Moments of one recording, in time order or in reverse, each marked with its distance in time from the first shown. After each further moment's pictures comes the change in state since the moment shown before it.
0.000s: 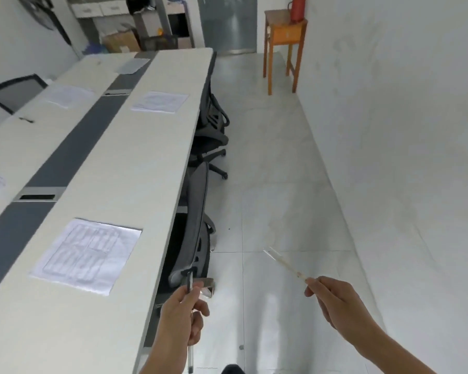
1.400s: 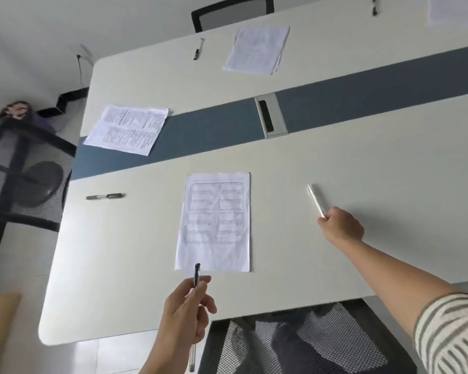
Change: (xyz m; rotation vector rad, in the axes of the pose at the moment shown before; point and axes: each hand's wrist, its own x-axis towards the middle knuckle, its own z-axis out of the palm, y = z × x) left_hand 0.230 0.150 -0.087 -0.718 1.160 -0.155; right_hand 0.564 -0.252 0.513 -1.329 -0.676 -0.686
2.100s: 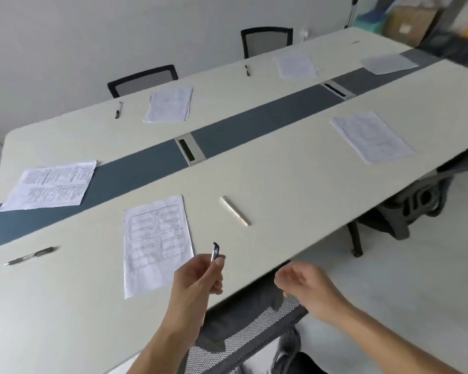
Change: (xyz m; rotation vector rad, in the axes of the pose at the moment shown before) left_hand -0.079 -0.002 0.064 0.101 -0.443 0.401; right_hand -0.287 0.097 -0.058 0.767 -0.177 -0.234
